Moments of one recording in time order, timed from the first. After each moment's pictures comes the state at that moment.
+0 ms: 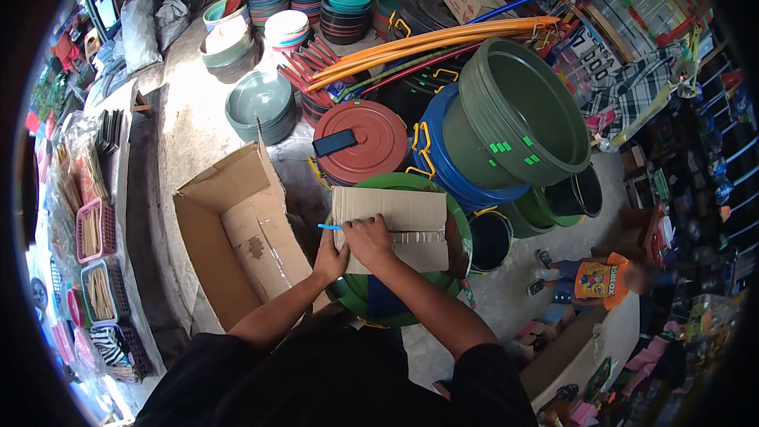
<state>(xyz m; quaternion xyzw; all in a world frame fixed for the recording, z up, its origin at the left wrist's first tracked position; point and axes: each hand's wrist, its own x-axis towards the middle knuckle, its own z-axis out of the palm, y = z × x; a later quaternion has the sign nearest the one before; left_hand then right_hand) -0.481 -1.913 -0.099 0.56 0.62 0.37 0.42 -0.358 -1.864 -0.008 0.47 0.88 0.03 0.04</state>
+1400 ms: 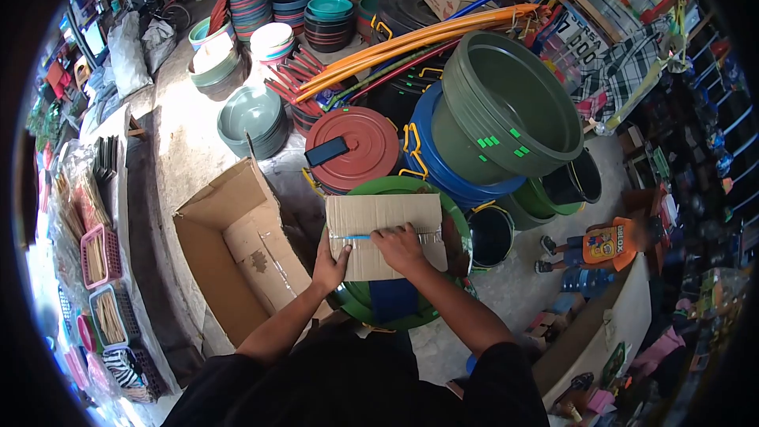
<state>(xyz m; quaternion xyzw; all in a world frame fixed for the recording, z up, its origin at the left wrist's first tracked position) -0.480 -1.912 -0.096 0.57 0.61 0.37 0.42 -0.279 -1.872 -0.015 0.48 0.88 0.05 0.03</state>
